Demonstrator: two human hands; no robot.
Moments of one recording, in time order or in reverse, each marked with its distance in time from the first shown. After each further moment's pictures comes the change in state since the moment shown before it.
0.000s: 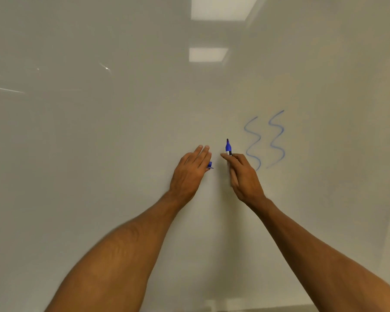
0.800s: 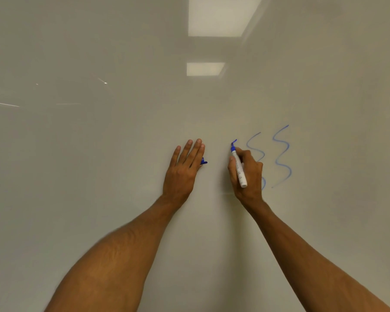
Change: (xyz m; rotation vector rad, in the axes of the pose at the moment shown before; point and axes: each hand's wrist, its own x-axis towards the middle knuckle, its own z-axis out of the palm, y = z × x) left_hand 0.039 -0.046 0.043 0.116 0.216 -0.031; right_hand 0.058 0.018 0.020 0.121 0.350 0.073
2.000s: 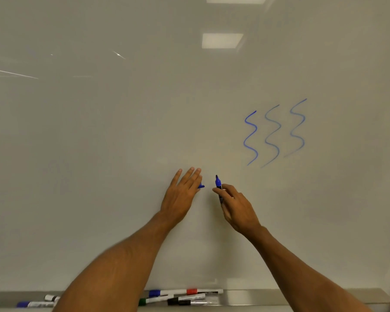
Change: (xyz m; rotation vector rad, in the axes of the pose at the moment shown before) left_hand -0.140 0.016 -0.090 -0.044 -0.457 -0.011; right_hand -0.162 -0.037 -0.011 -0.242 -0.599 -0.210
